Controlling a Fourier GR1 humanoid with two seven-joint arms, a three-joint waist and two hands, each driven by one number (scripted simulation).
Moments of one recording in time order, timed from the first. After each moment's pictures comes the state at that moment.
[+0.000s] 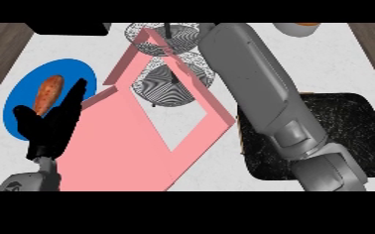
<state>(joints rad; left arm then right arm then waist) -0.07 0.23 0.06 -1.51 0.12 -0.05 0.22 -1.31 -0.01 0.08 -0.70 0.44 -0.75 0.69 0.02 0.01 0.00</state>
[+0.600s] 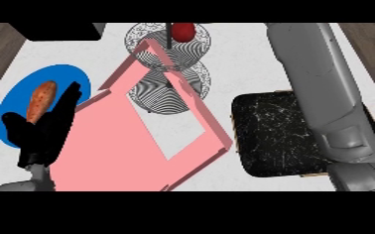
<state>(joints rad) -0.03 0.23 0.07 -1.58 0.12 -0.04 0.24 -1.16 -0.18 -0.05 -0.94 0.44 -0.83 0.71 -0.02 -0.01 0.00</state>
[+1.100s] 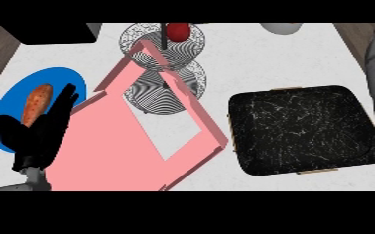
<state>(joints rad) -0.01 0.24 0.09 -1.59 0.13 -0.05 0.24 -0.83 -0.41 -0.10 -1.40 0.41 -0.67 0.87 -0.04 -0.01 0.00</state>
